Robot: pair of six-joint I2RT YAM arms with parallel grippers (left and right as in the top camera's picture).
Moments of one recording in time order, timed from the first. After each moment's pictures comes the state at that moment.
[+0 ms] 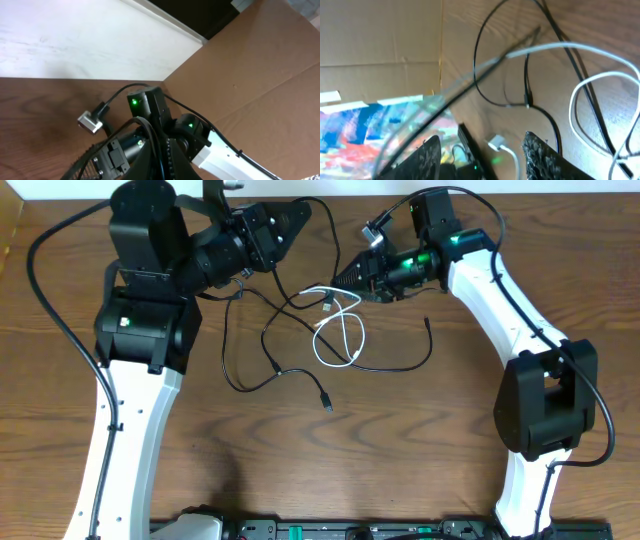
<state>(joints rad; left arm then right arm) -0.15 1.39 1.56 -0.37 0.76 -0.61 0.29 2.09 1.77 -0.78 -1.05 0.40</state>
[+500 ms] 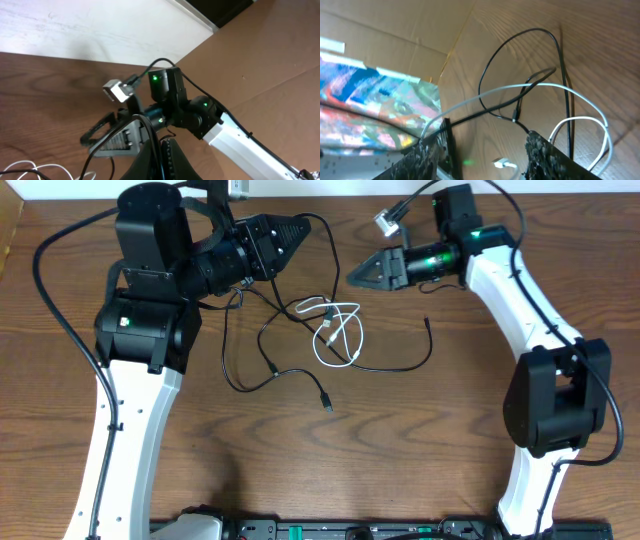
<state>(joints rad) -0.15 1.39 1.56 -0.49 0.76 -0.57 0.21 2.09 1.77 -0.76 -1.20 0.01</state>
